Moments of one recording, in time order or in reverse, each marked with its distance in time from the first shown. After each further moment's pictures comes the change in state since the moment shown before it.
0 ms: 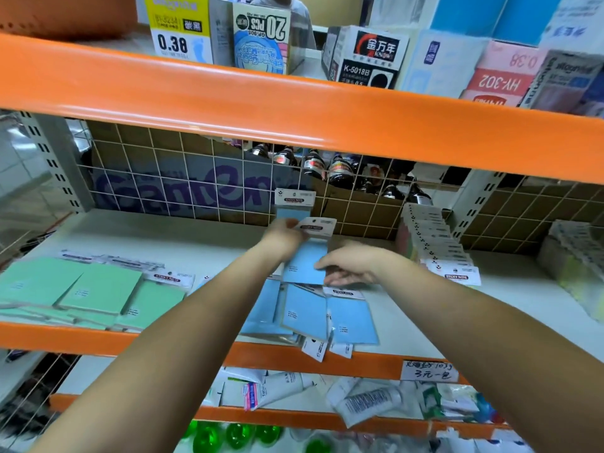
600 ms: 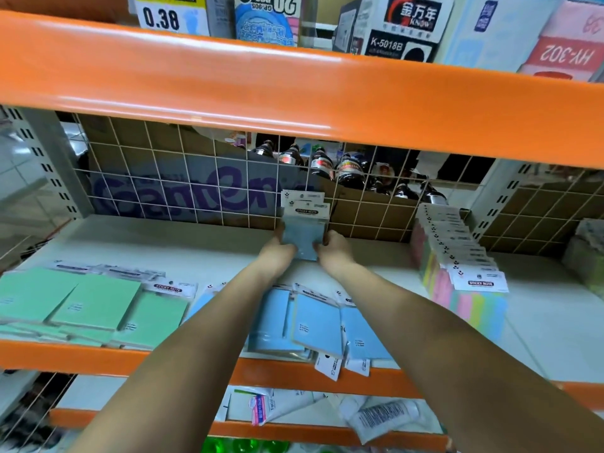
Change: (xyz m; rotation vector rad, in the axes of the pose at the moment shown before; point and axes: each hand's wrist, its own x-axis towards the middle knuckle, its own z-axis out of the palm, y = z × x) left_hand 0.030 -0.044 -0.003 -0.082 0.045 -0.047; right_hand 0.077 -0.011 0.040 -0.059 0.476 -0.276
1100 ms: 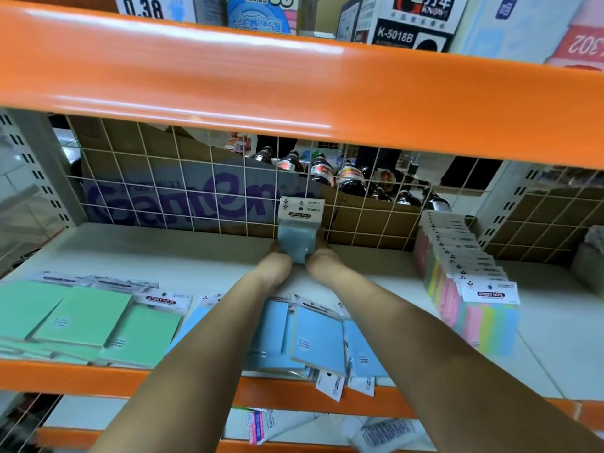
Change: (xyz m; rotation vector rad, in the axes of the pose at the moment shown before) left_hand 0.025 -0.007 0.001 0.223 -0.033 -0.078; right_hand 0.025 -0.006 0.021 -0.354 -0.164 0.010
